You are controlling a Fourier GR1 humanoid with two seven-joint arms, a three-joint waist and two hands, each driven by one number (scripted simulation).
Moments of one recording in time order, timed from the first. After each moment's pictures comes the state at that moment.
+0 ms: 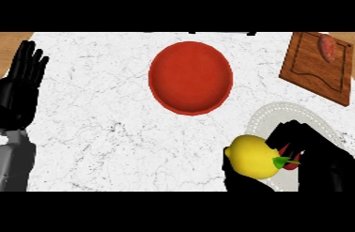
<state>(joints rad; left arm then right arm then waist) -0.28 0.29 0.22 -1.50 0.13 0.00 0.00 -0.21 -0.01 0.52 -2.32 1.34 0.26 1.11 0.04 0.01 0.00</state>
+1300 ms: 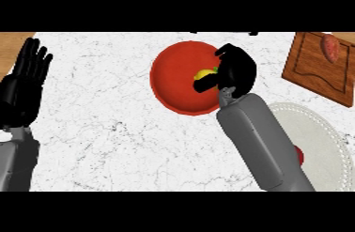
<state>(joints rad) -0.30 0.28 0.21 -1.48 0.12 0.00 0.00 -0.76 -0.01 0.22 -1.21 0.95 -0.15 1.09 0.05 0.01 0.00</state>
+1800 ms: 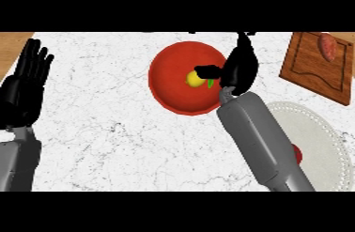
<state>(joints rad) -0.30 0.28 0.21 -1.48 0.11 0.01 0.00 -0.78 0.00 0.18 -1.07 0.94 -0.64 0.96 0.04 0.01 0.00</state>
